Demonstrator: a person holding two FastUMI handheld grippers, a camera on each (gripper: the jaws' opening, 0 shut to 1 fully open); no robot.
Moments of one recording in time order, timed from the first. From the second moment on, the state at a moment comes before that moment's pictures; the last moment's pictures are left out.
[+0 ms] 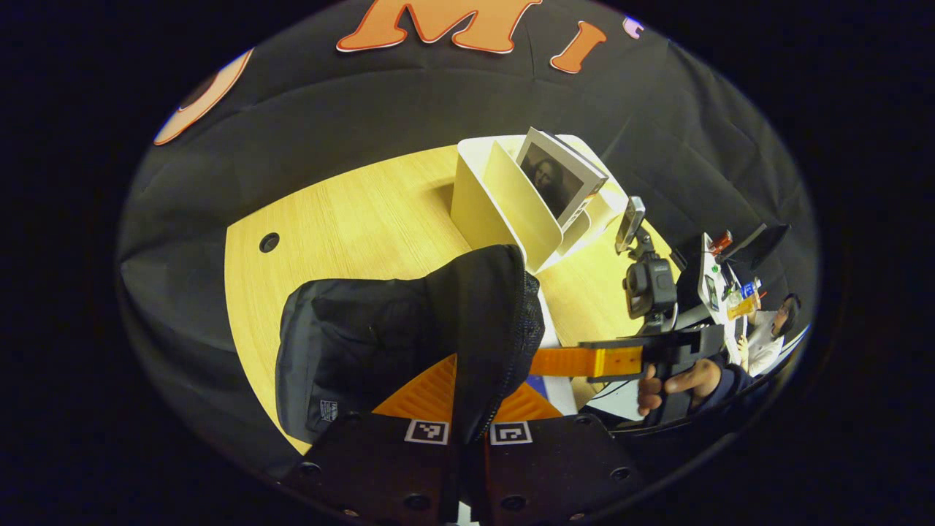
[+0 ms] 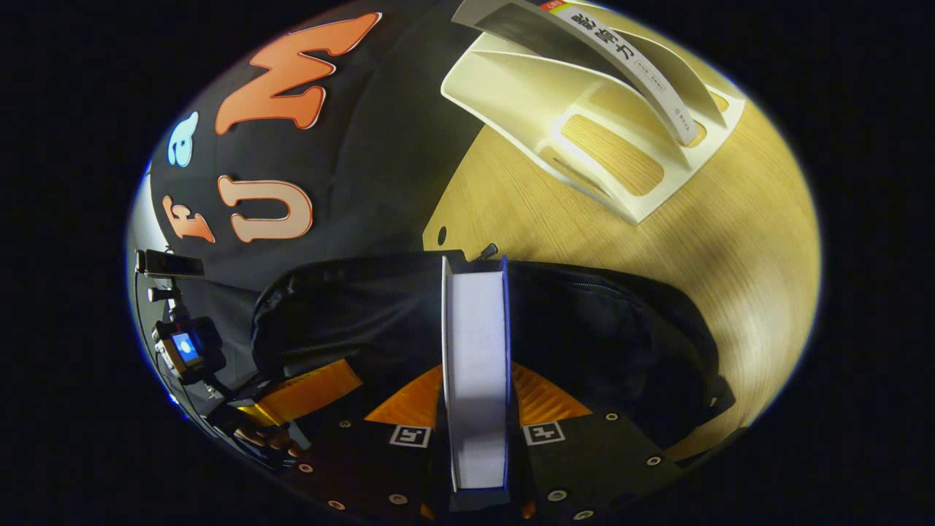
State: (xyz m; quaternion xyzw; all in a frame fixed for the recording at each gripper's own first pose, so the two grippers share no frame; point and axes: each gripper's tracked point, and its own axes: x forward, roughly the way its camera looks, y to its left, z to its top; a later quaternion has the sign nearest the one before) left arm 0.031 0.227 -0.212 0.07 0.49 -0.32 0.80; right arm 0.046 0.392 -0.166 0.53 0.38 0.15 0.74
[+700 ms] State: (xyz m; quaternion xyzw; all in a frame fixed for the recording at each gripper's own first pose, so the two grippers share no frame) left arm 0.024 0.228 -0.217 0.06 0.49 -0.31 0.81; right arm 0.026 0.394 -0.202 0.43 0.43 0.13 0.78
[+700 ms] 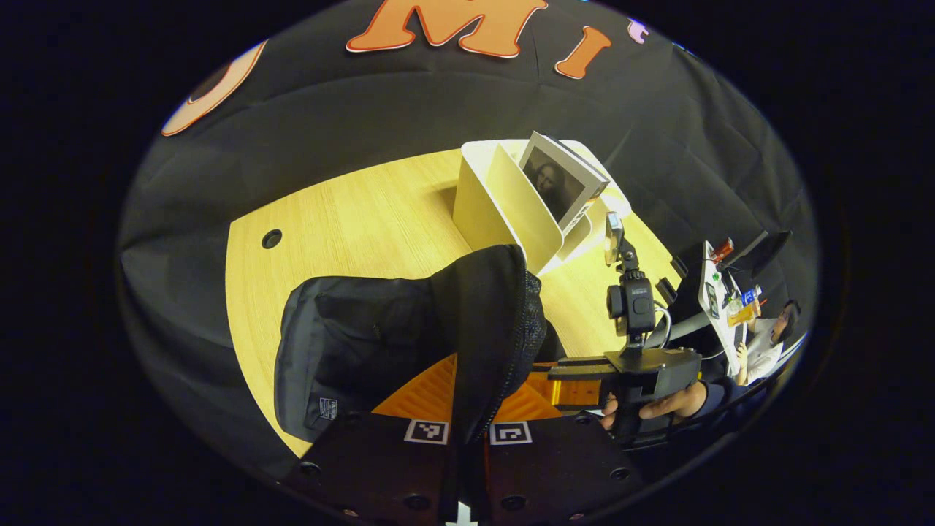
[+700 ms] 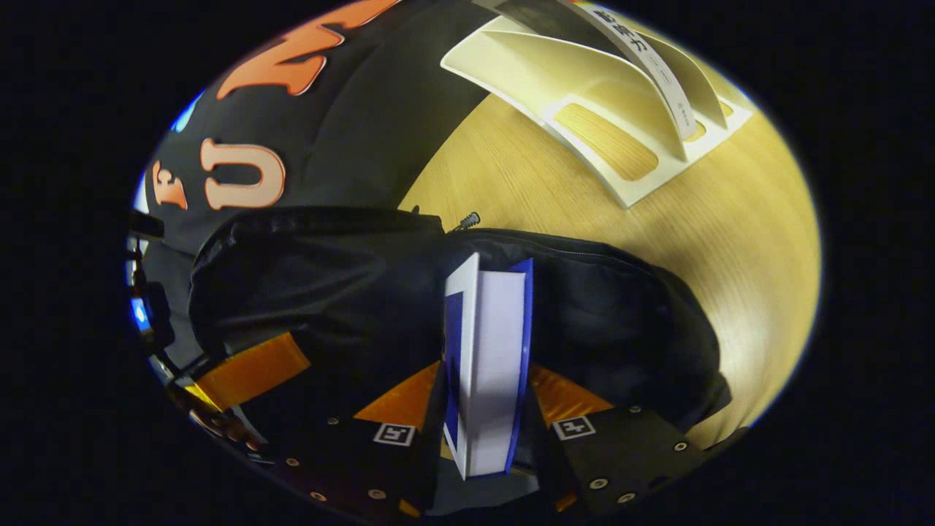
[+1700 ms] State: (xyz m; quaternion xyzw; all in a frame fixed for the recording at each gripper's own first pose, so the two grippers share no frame) left arm 0.013 0.207 -0.245 0.04 0.51 -0.22 0.83; right arm 0.006 0.212 -0.168 0.17 0.48 0.17 0.85
